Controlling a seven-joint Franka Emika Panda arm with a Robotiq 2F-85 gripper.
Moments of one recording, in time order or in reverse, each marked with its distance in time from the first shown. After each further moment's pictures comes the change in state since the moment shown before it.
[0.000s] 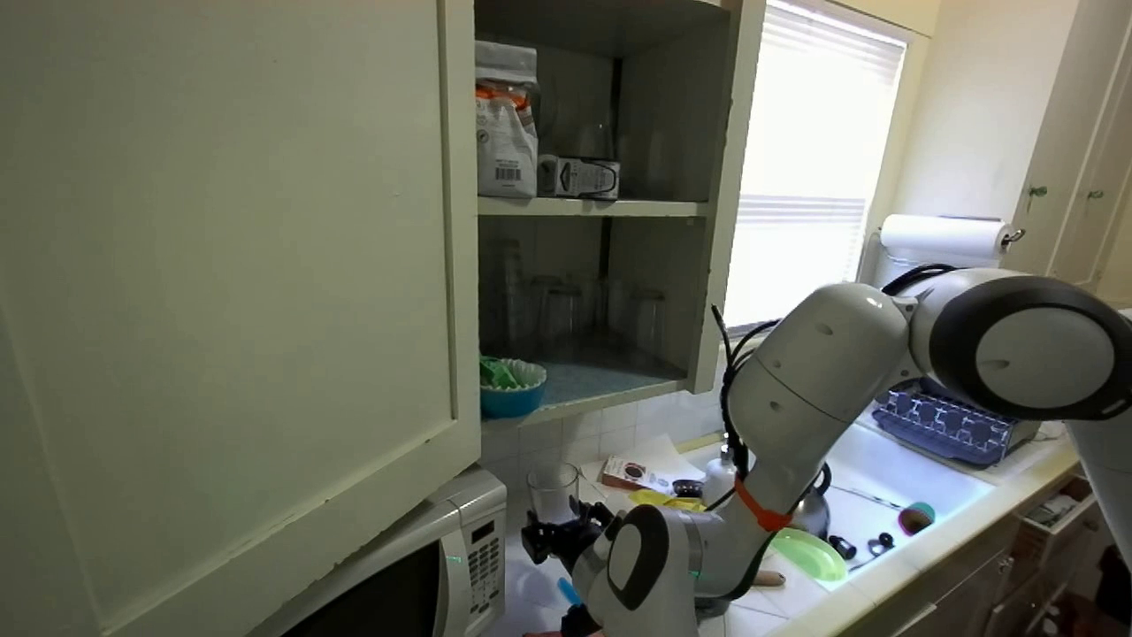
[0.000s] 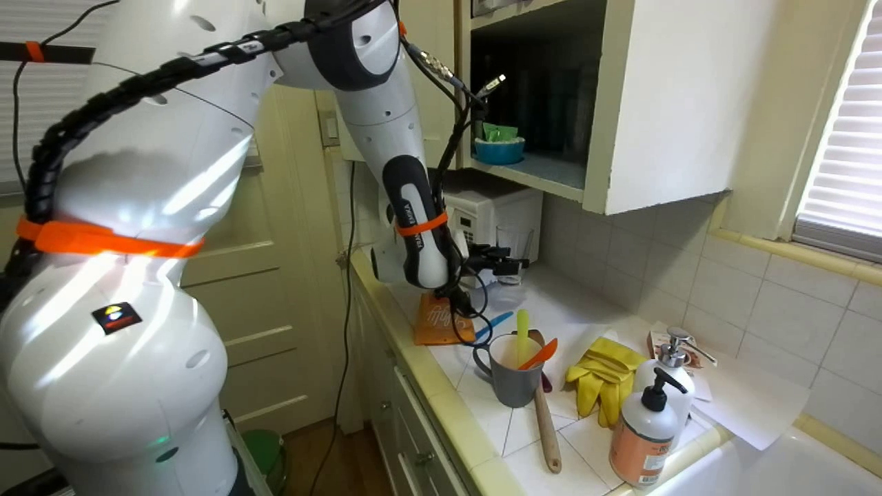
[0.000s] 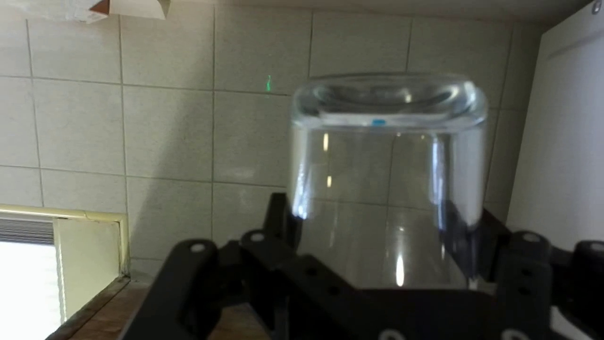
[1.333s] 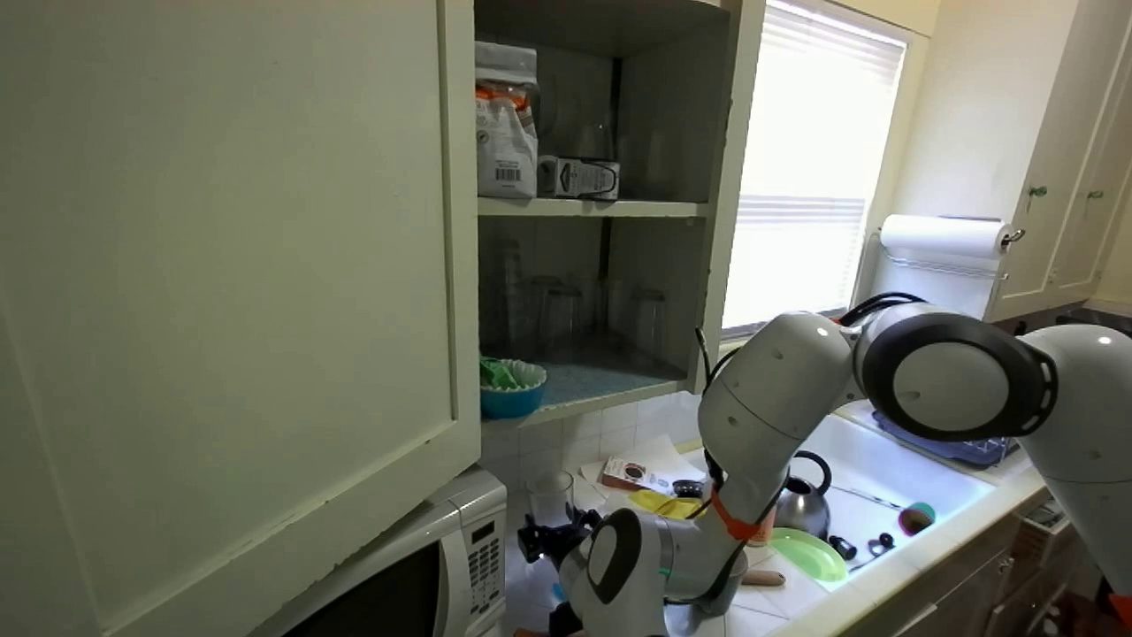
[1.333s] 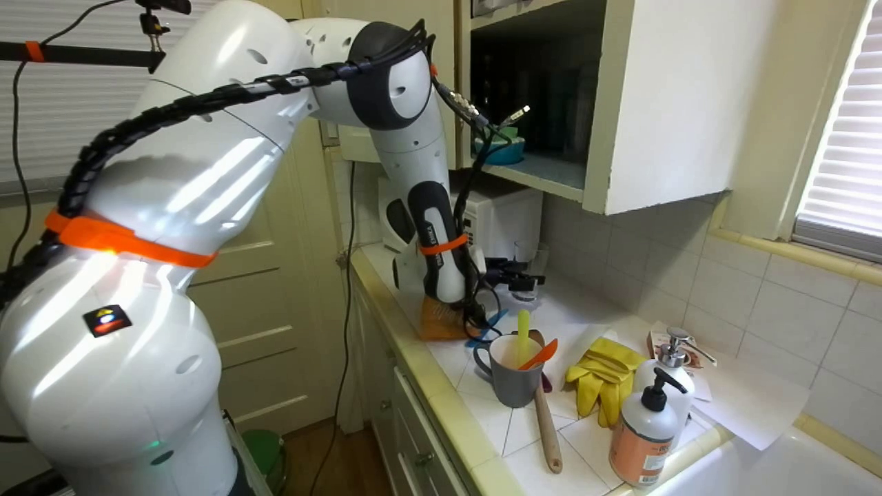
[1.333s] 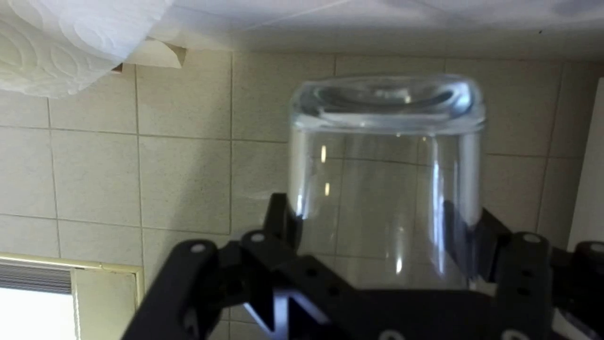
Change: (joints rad) arm -0.047 0.157 -0.001 0.157 0.007 0.012 -0.002
